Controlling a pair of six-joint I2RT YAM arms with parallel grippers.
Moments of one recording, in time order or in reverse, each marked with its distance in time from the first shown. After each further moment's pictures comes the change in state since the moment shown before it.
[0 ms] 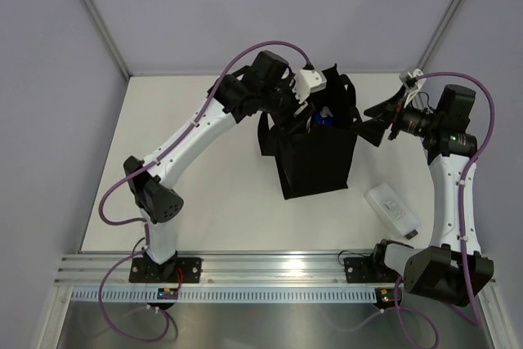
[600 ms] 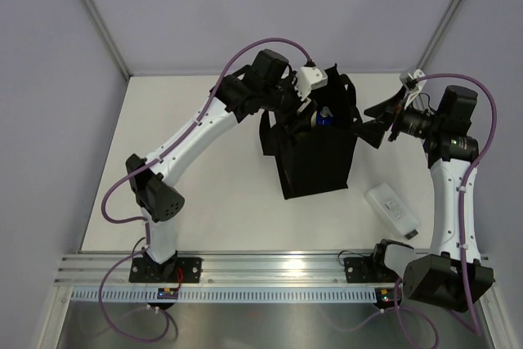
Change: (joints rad) left arm 0.007 0.011 -0.021 0.076 0.078 -0.029; right arm 0.009 -0.039 0.000 0.002 0.009 0.004
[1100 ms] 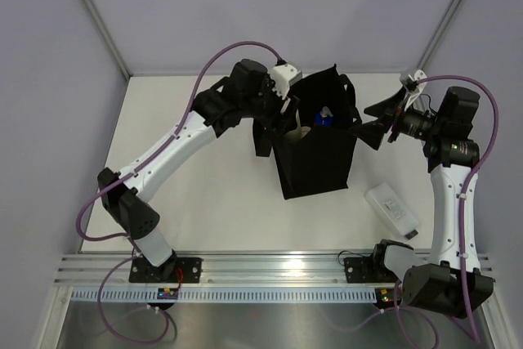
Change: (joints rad) left arm 0.034 -0.227 -0.328 0.206 -0.184 -0.252; right arm 0.011 -0.041 0.000 0.019 0.009 0.004
